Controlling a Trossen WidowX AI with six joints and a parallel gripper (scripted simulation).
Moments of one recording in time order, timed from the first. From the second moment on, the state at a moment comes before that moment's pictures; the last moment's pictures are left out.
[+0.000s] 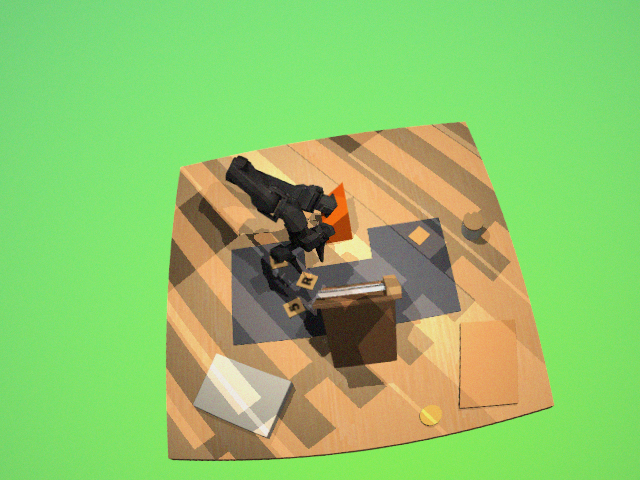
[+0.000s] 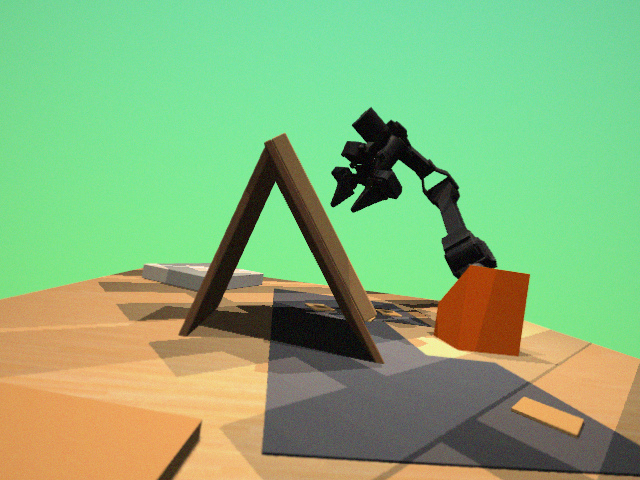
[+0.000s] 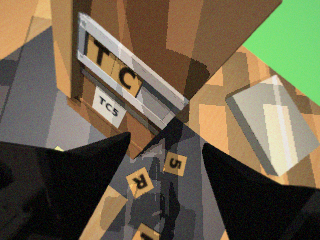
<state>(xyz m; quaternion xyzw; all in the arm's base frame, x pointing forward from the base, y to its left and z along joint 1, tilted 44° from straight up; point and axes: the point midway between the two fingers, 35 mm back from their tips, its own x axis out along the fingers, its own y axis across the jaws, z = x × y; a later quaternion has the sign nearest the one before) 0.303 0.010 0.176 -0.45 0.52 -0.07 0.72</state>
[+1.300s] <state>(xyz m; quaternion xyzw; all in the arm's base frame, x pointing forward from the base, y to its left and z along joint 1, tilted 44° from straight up) 0.289 -0.203 0.099 0.20 0.35 -0.65 0.65</state>
